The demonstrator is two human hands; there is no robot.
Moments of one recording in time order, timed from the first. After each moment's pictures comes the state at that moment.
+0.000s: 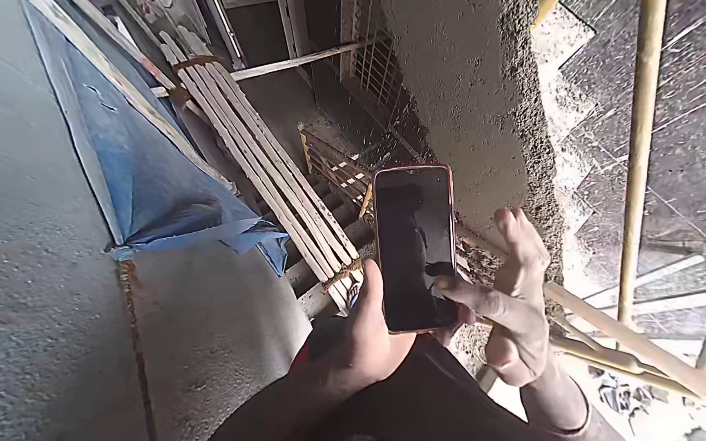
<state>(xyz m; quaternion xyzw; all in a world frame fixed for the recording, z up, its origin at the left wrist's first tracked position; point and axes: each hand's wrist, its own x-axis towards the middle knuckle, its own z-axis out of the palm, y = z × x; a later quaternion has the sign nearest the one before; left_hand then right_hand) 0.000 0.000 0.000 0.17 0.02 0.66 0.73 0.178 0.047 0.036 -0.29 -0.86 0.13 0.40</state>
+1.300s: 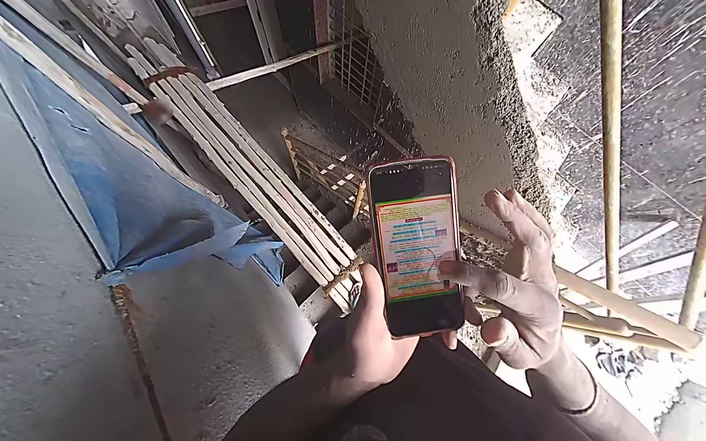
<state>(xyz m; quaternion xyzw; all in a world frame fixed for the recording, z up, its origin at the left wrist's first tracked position) -0.010 -0.009 0.006 0.20 -0.04 0.66 0.73 0.168 0.035 0.054 -0.31 -0.85 0.12 0.41</state>
